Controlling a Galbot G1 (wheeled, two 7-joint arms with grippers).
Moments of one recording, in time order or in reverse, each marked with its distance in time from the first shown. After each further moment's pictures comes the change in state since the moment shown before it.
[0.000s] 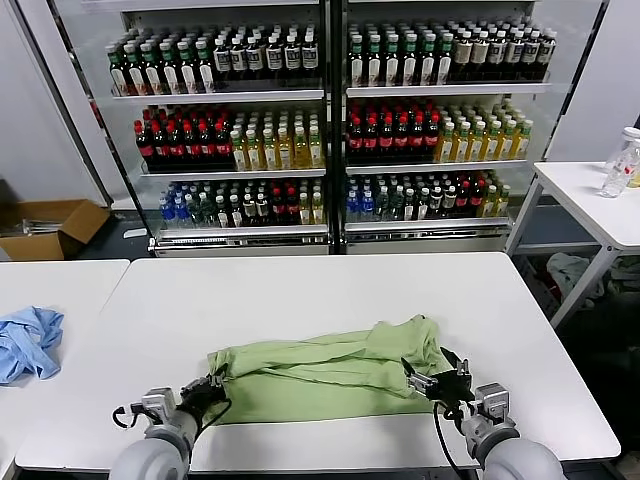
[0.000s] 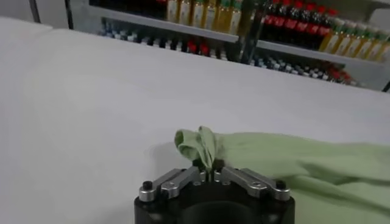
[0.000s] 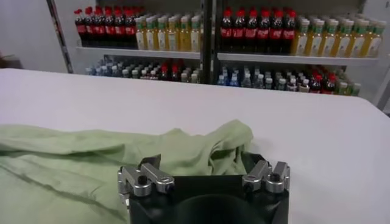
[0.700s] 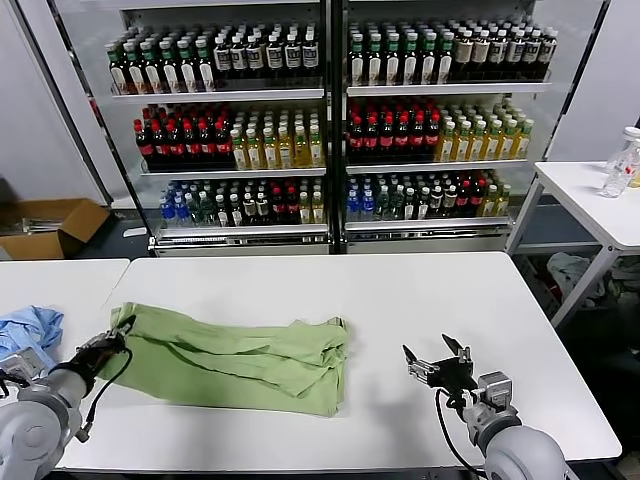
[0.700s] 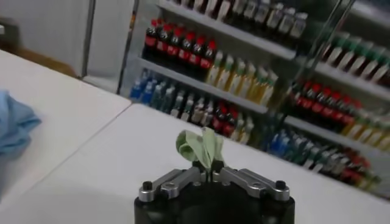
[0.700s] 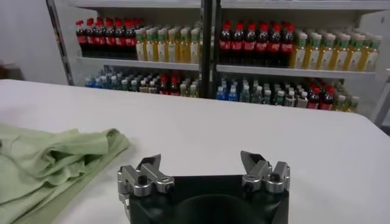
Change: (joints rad) left arm 0.000 0.183 -0.345 -0.086 -0.460 -0.001 0.000; right arm 0.031 -0.017 -0.005 -0.009 0.004 0.012 -0.002
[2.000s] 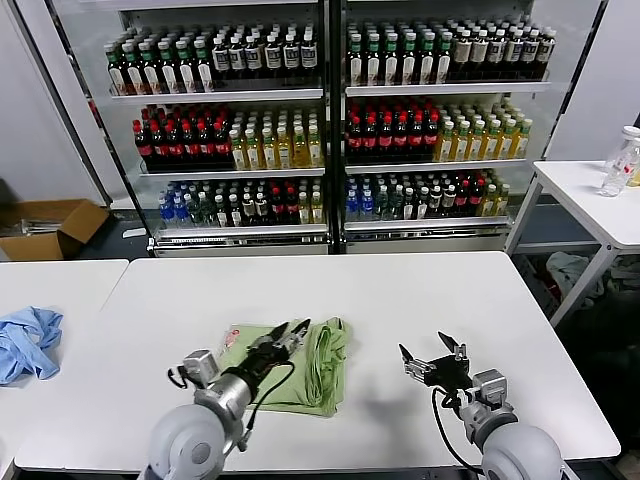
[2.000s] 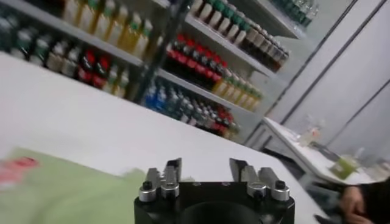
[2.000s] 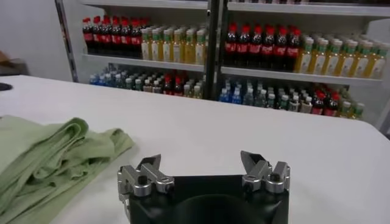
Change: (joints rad) left arm -0.142 -0.203 0.545 -0.067 0.297 -0.049 -0.042; right arm 0.032 0.005 -0.044 -0.013 -0.031 0.006 -0.014
